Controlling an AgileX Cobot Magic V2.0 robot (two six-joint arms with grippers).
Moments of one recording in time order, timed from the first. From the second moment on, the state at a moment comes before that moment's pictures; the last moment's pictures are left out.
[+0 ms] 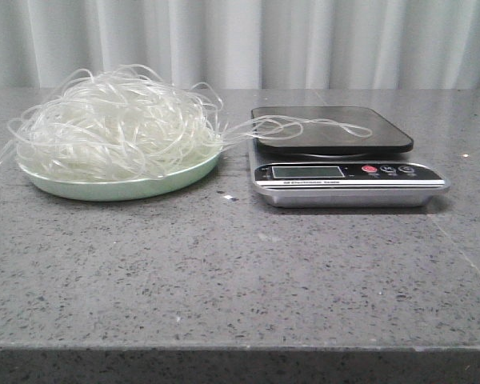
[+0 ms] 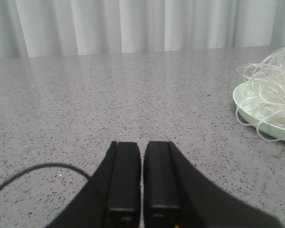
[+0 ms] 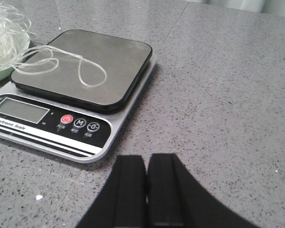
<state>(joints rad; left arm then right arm) 0.03 0.00 0.00 -0.05 0.15 0.10 0.27 0.57 -0.24 0.27 0.06 -0.27</state>
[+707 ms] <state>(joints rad) 0.03 0.00 0.00 -0.05 0.15 0.10 0.06 0.30 -0.02 0.26 0.02 -0.27</state>
